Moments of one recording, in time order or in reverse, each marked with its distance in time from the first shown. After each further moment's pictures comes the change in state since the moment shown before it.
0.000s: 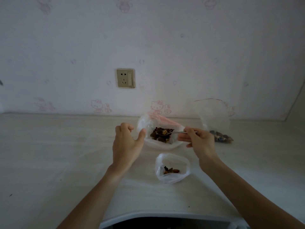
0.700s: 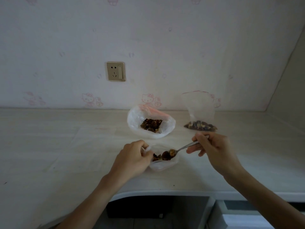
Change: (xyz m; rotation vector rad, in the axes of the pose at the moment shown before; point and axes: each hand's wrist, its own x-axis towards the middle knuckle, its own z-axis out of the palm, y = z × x) left_hand -0.076 0.024 -0.015 0.106 -0.509 0.064; right_hand -0.076 -0.019 -0.085 -0.266 -0.178 -0.232
